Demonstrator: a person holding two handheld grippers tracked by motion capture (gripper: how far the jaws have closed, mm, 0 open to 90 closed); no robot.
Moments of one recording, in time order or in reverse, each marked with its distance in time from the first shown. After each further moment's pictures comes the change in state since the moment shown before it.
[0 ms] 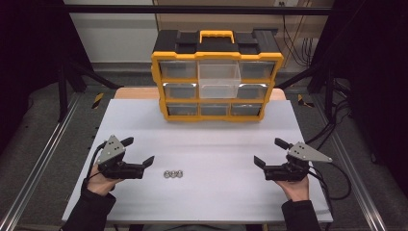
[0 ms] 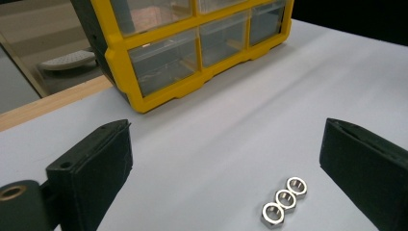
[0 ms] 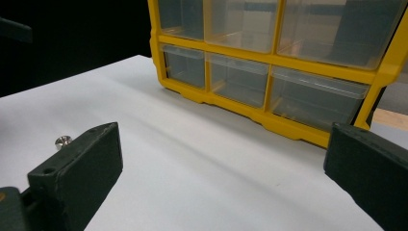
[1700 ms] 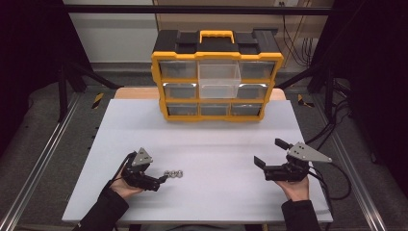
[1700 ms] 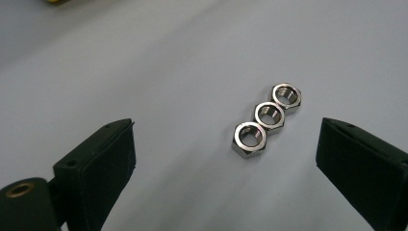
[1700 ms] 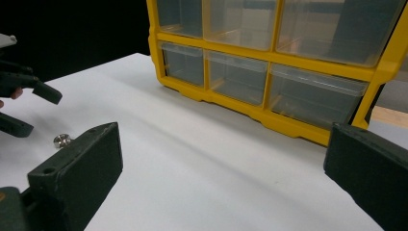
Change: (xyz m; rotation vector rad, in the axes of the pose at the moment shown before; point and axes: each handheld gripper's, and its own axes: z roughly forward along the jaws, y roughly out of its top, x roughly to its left) left arm -0.022 -0.041 0.059 0.357 -0.124 0.008; right arm 0.000 -0.001 0.000 0.006 -0.006 0.001
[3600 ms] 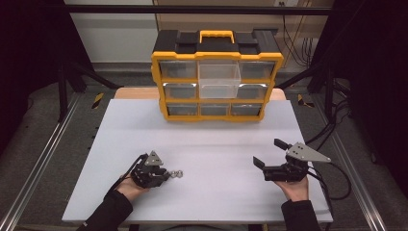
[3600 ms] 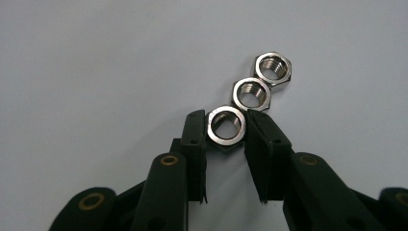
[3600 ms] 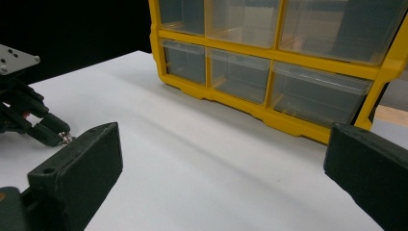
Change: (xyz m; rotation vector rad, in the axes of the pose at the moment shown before) left arm -0.008 0.002 0.023 0.124 -0.067 0.034; right arm 0.001 -0.001 0.001 0.010 0.010 -0.004
